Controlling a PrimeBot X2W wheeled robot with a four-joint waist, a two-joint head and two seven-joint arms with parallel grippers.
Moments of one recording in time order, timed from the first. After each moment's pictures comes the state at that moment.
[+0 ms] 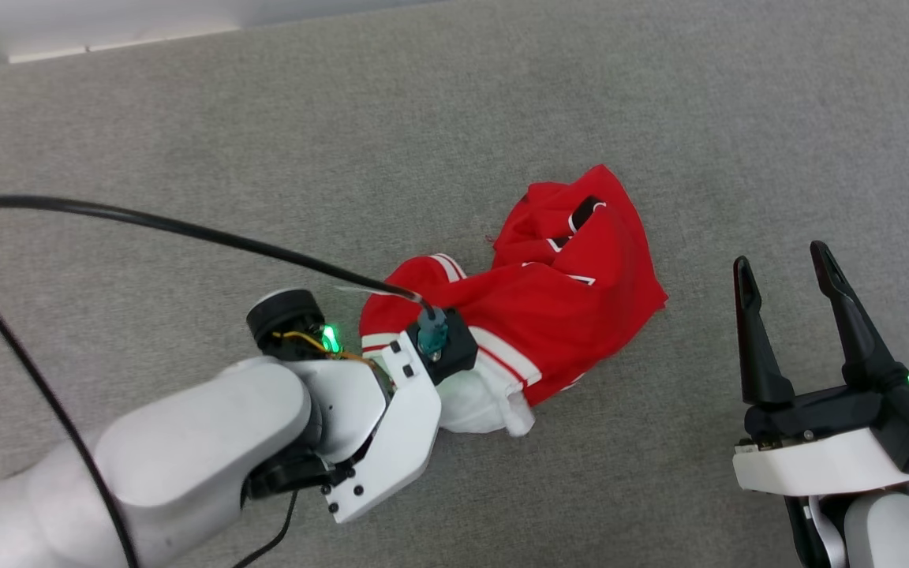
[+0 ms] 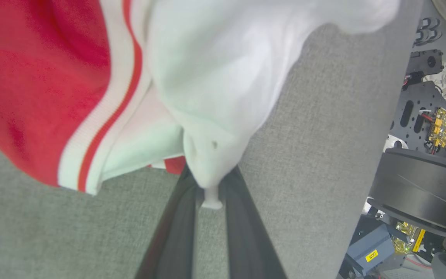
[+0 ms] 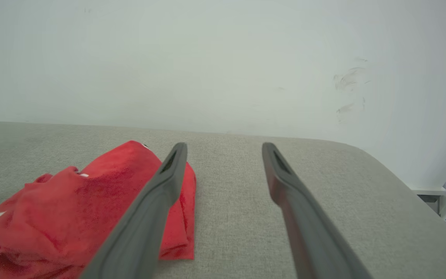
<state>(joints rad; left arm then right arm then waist) -0.96 0.65 -1.28 -0.02 -0.90 -0.13 0.75 -0.12 -0.05 0.02 -0.08 0.02 0.13 -0.26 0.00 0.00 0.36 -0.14</state>
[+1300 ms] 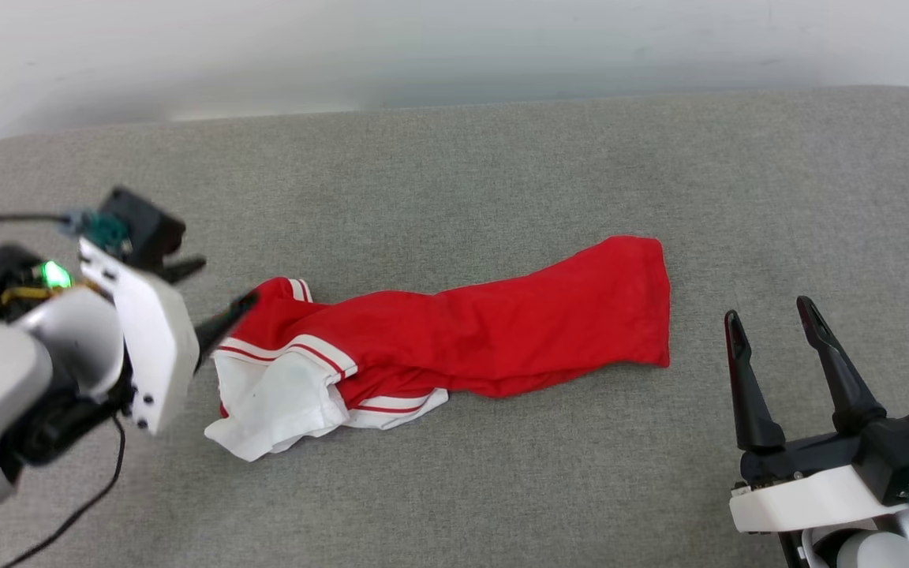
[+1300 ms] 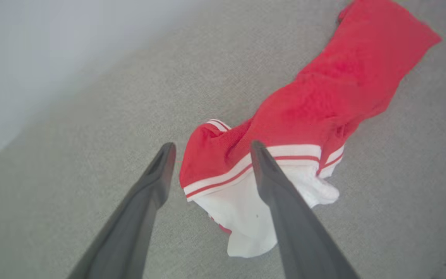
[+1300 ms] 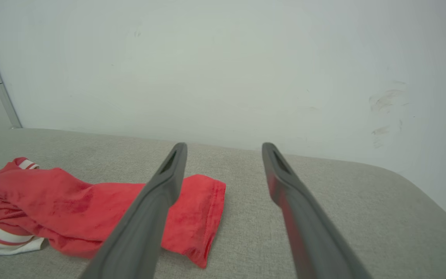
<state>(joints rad) -0.86 1.01 -1.09 0.00 -1.05 0.03 0.30 -0.04 -0.05 0.01 -0.04 0.00 0.13 -0.26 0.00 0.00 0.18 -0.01</state>
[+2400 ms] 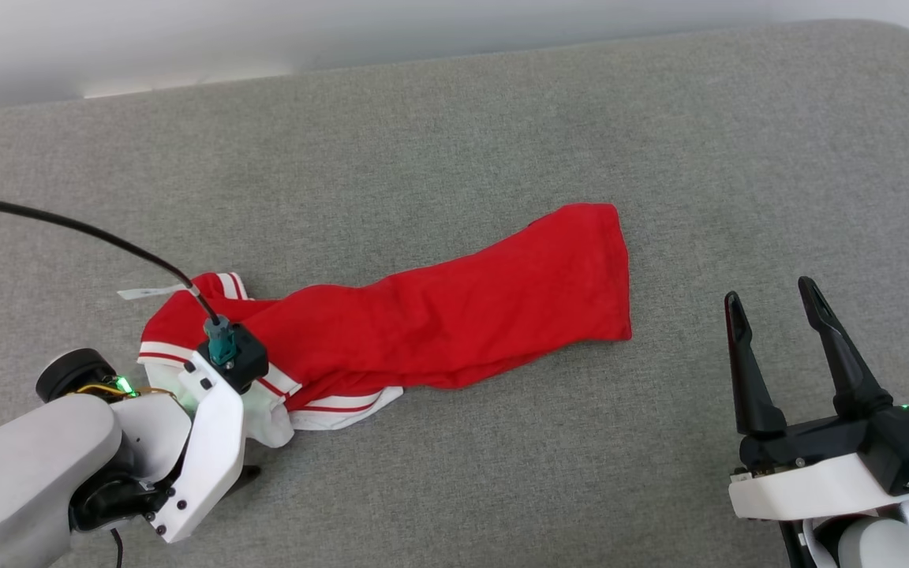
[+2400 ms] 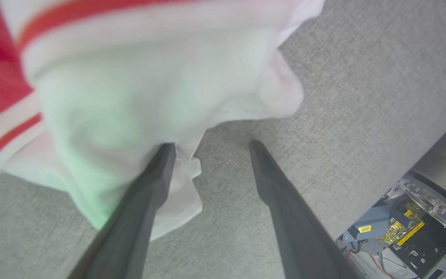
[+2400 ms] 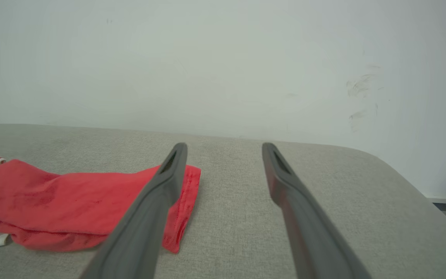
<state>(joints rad) -0.84 0.94 -1.26 0.08 -1.02 -0.12 0.69 -0.06 -0.05 0.02 -0.06 0.01 0.13 -0.26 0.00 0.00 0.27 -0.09</state>
